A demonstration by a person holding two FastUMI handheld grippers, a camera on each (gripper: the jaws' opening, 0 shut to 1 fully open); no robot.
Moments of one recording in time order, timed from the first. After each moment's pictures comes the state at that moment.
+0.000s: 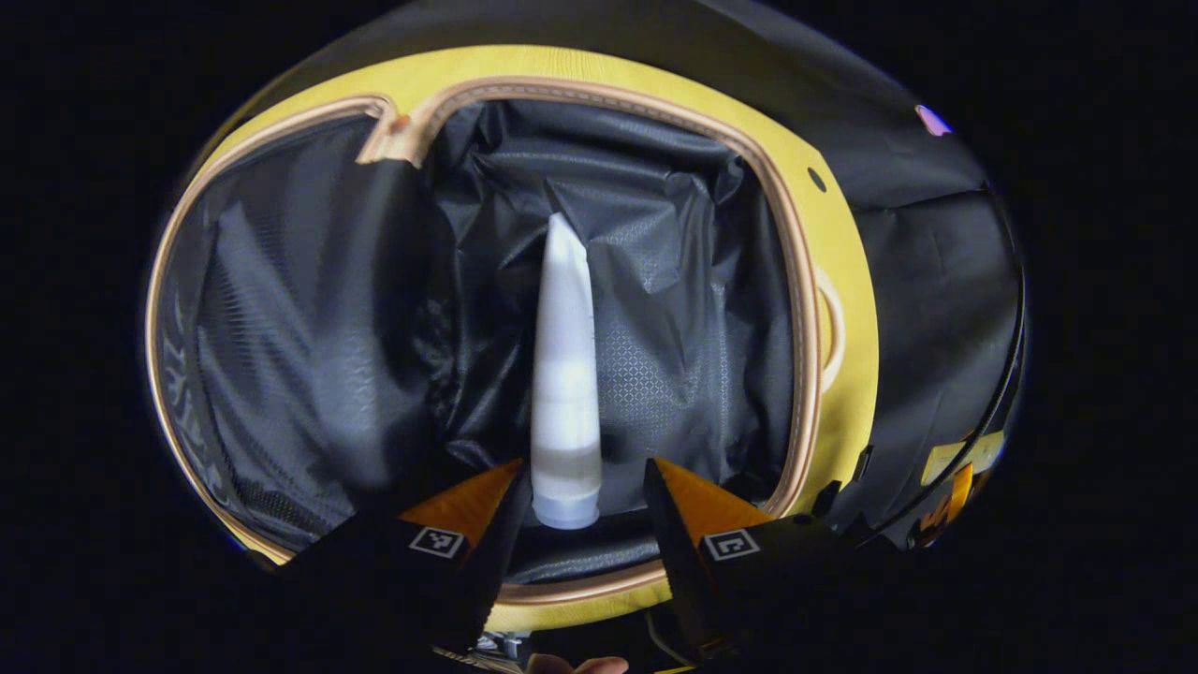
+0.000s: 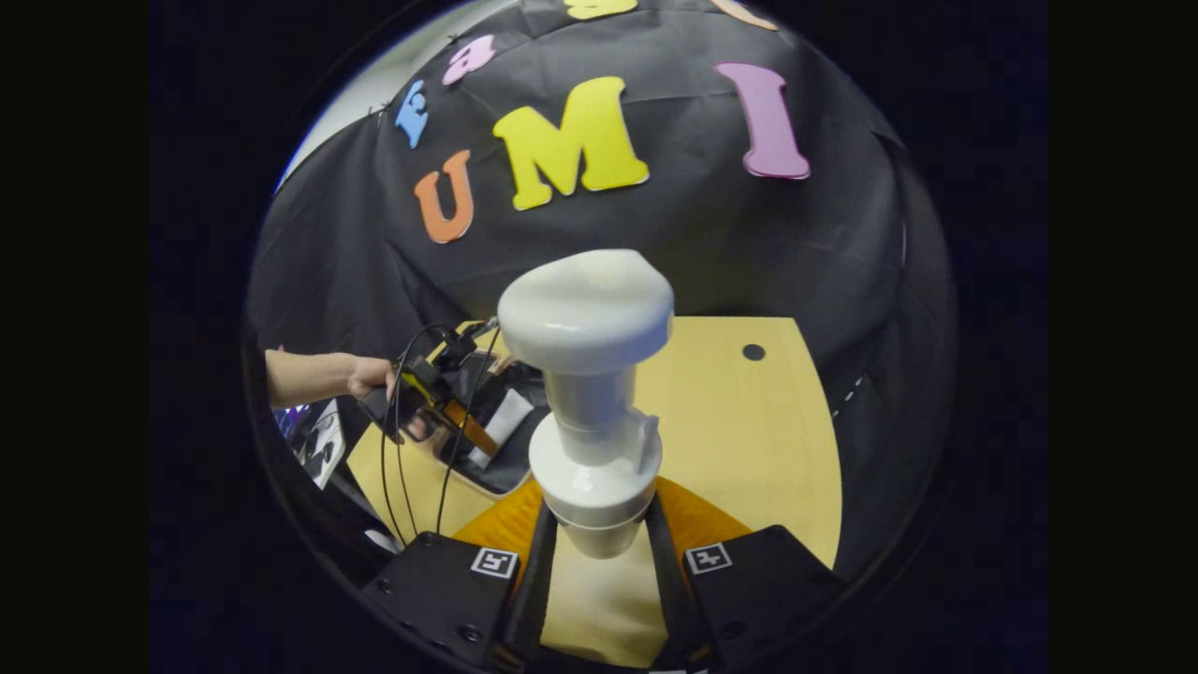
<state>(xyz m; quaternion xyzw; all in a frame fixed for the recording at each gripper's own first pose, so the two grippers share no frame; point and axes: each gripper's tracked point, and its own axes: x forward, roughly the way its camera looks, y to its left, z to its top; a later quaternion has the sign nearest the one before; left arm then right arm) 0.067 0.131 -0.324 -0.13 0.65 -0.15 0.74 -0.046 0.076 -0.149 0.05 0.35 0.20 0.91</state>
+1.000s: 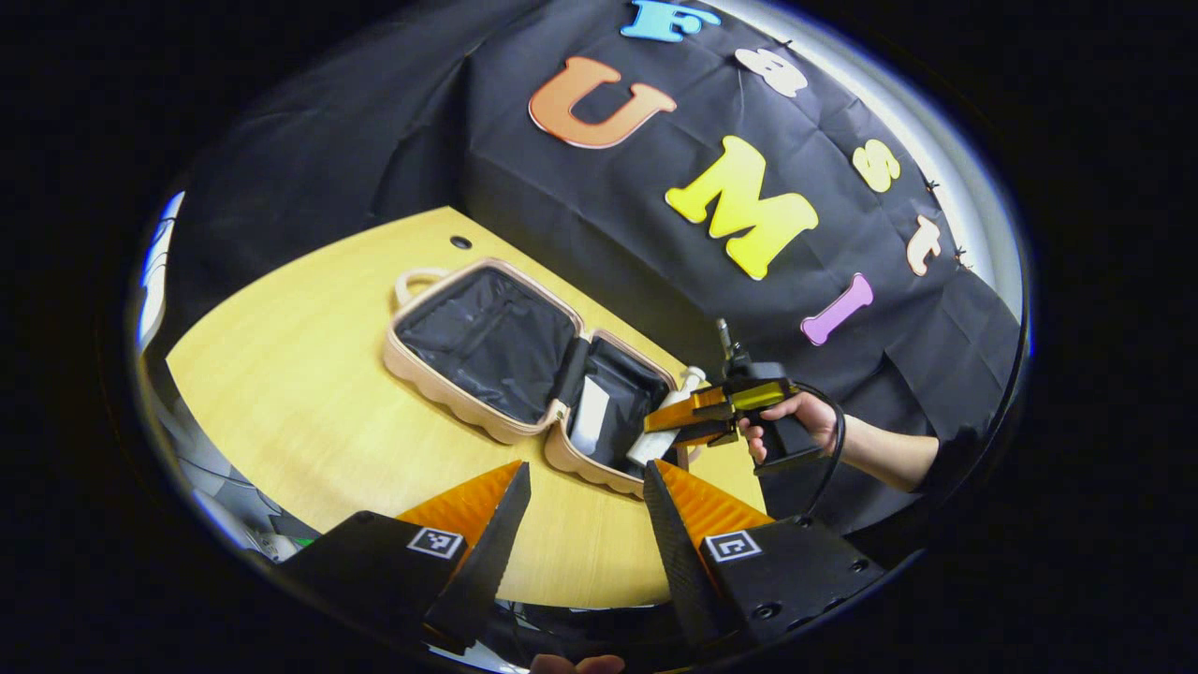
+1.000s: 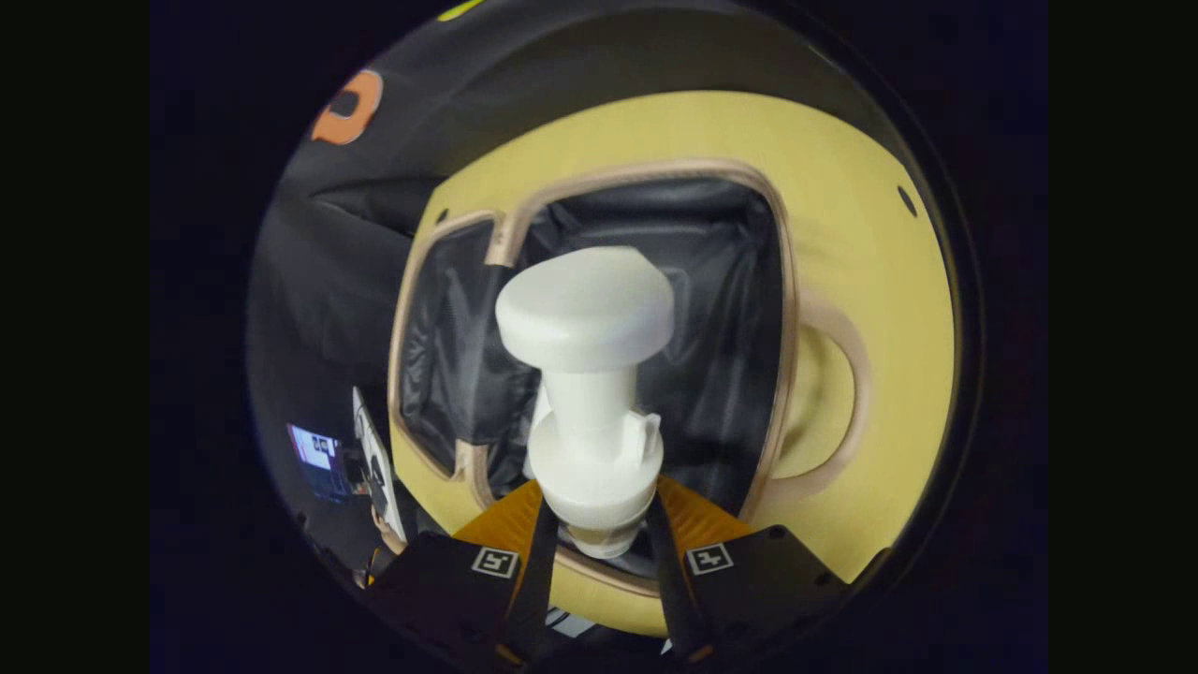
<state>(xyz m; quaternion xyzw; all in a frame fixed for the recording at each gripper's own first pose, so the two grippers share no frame) -0.125 0.262 -0.167 -0.31 0.24 -0.03 0.92 0.031 0.285 -0.327 0.12 0.70 0.14 0.69</state>
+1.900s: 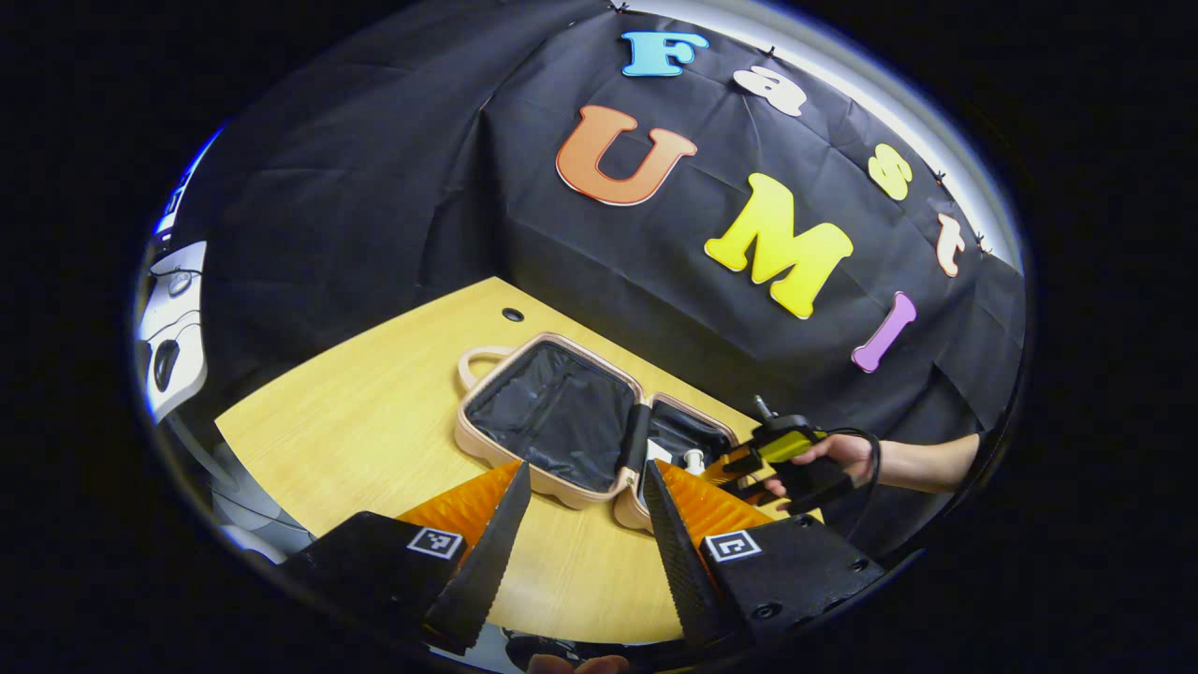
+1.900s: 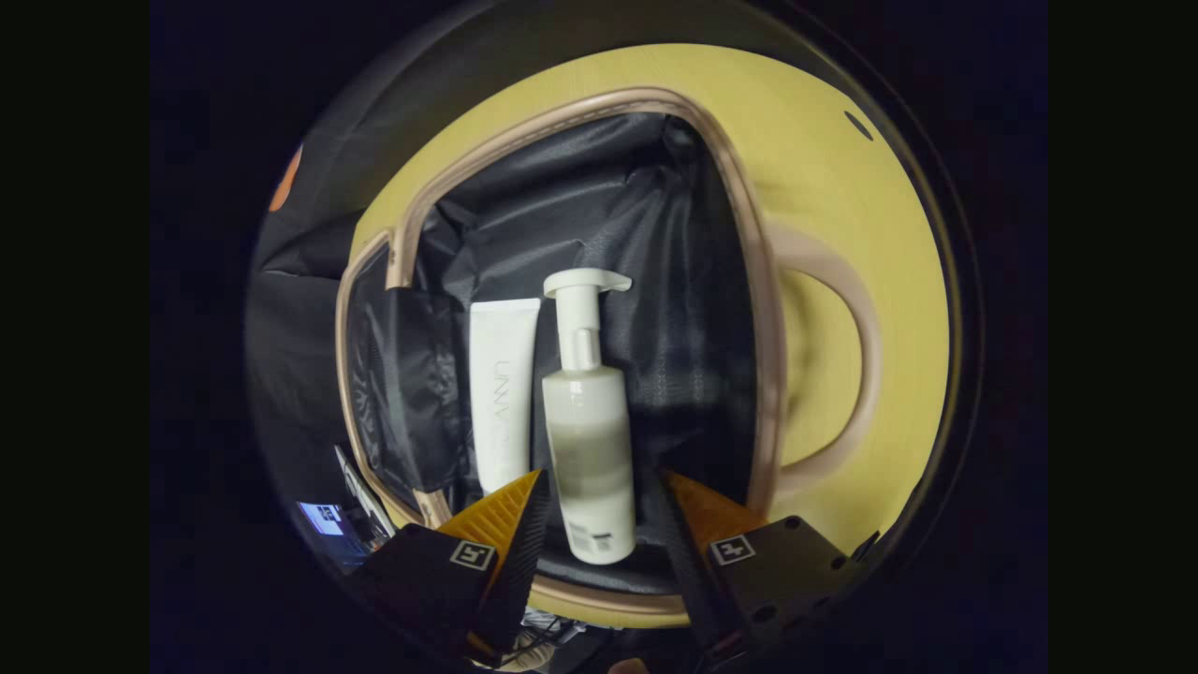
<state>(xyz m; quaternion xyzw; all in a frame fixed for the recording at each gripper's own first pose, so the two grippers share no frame) -0.083 0.335 -0.162 -0.25 0.19 0.07 0.95 0.024 0.276 -0.334 0.16 0.71 0.05 0.69</state>
